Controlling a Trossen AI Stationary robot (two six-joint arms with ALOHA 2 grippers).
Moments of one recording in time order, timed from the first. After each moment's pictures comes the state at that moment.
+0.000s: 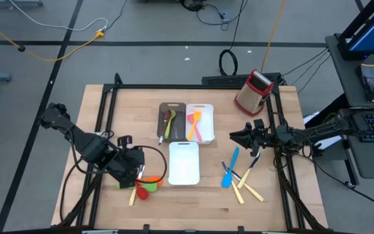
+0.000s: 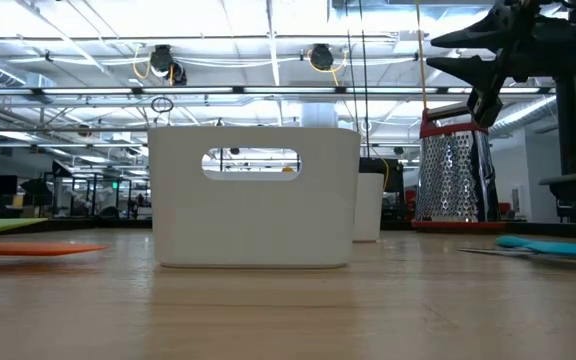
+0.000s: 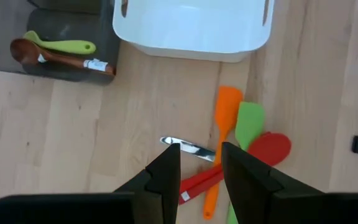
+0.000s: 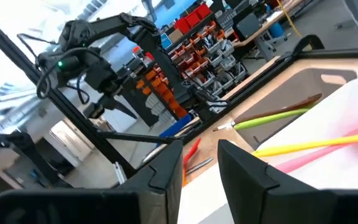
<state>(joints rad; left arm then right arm) -0.60 1.42 1.47 -1.38 -0.28 -0.70 0.16 0.64 0.14 0.58 0.23 0.68</state>
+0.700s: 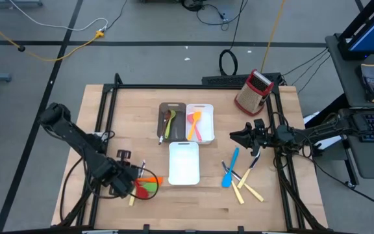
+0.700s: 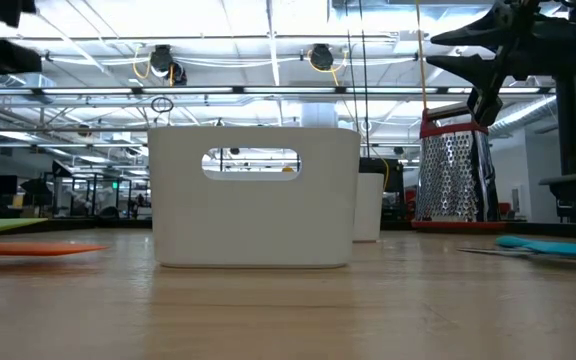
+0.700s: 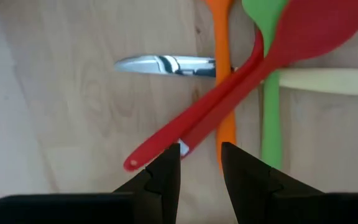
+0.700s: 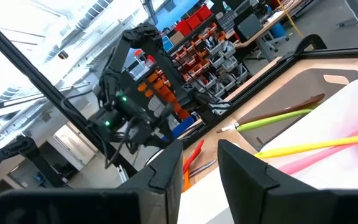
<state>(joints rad) -0.74 1.42 0.98 -1.16 -0.13 -0.60 0.16 0.64 0.14 0.59 0.24 0.70</state>
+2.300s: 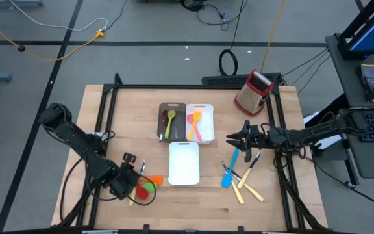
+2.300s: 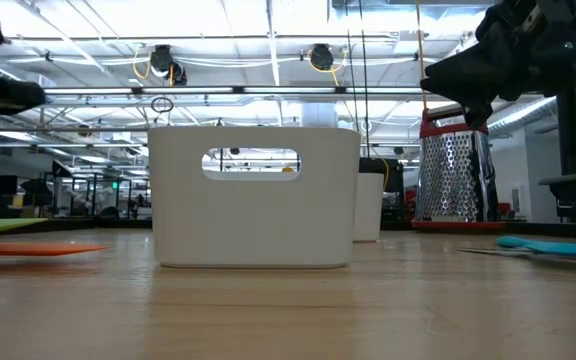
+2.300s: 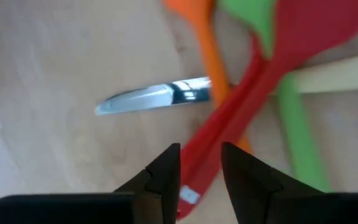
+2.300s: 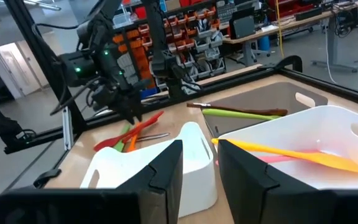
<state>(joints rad) -0.79 1.42 0.79 -0.87 -0.23 -0.41 0.17 0.75 0.14 0.58 0.24 0.31</state>
